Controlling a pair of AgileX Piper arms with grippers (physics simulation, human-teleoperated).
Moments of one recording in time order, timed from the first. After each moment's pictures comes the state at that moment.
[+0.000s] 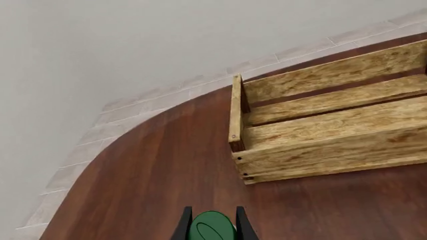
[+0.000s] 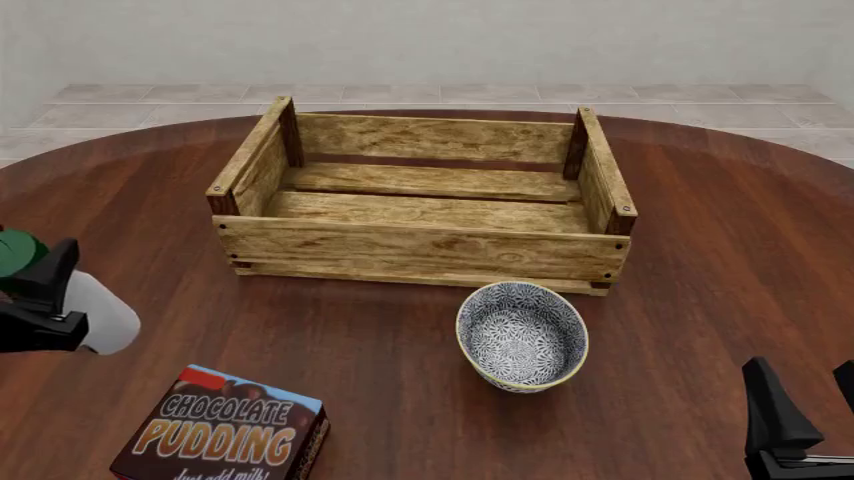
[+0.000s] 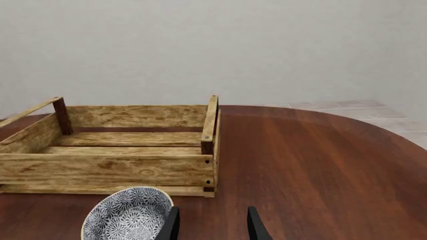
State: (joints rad) left arm 0.06 0.55 -0.49 0.14 0.33; right arm -0.02 0.00 -0.01 0.00 0.03
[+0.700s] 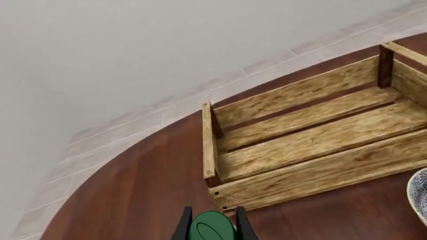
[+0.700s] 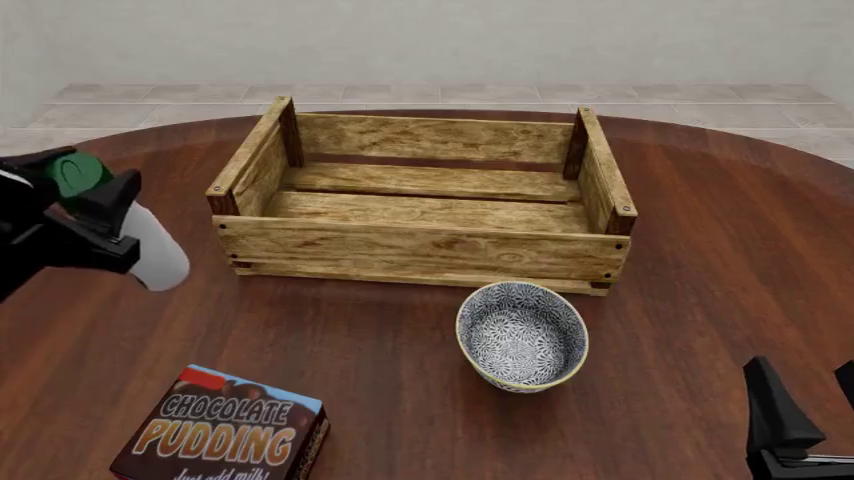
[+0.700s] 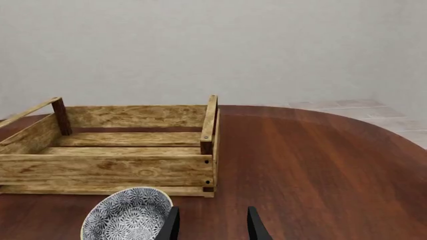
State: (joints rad) left arm -0.09 0.80 -0.68 0.07 0.36; right arm -0.03 0.00 -0.01 0.01 0.03
